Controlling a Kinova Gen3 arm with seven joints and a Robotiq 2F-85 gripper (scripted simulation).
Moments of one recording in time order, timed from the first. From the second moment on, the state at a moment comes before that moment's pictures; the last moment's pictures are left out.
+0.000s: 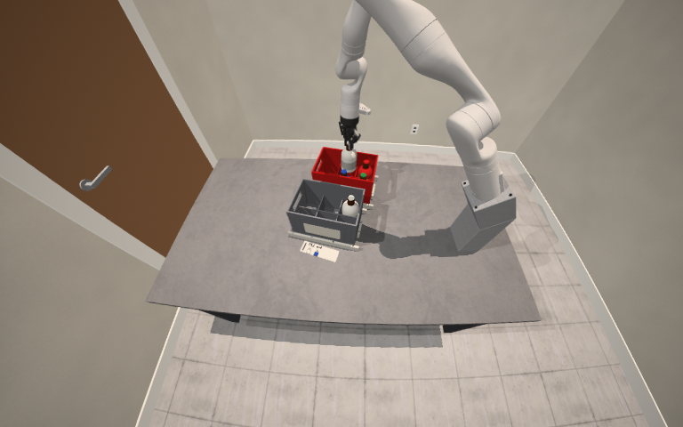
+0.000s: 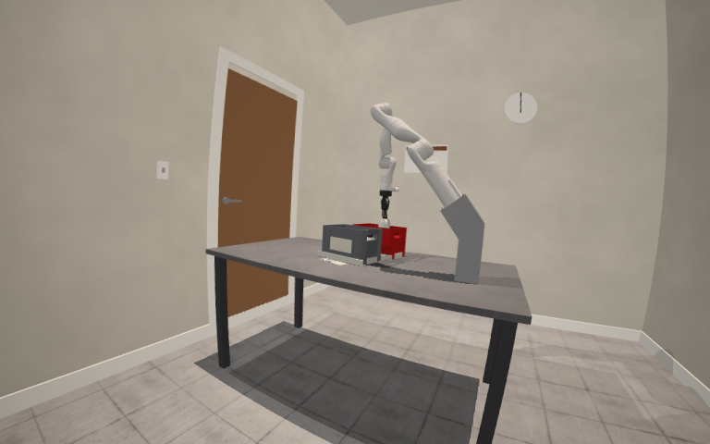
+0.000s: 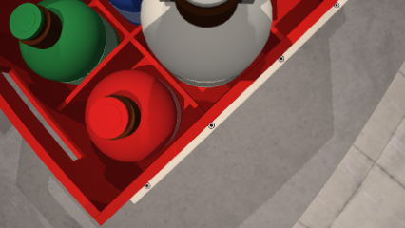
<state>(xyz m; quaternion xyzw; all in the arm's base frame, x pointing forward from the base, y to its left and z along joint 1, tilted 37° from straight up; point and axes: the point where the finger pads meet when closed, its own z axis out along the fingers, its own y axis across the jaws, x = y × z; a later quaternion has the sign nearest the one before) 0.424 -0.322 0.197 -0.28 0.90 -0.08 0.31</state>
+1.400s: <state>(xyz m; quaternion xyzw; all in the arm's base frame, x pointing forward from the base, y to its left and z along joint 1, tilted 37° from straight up) 0.385 -0.324 0.248 -0.28 0.90 -0.08 0.31</state>
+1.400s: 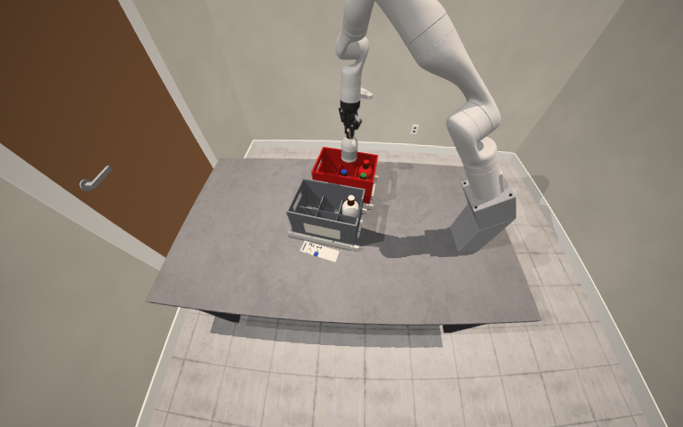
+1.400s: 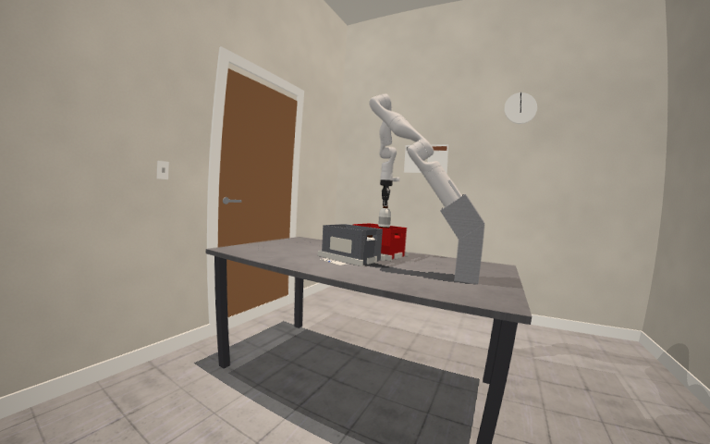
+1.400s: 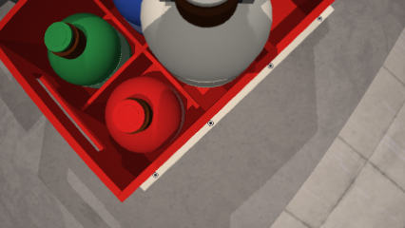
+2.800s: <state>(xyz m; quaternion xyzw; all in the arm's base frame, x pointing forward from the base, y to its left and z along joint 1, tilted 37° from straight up) 0.379 -0.296 0.272 -0.28 0.90 -0.08 0.31</state>
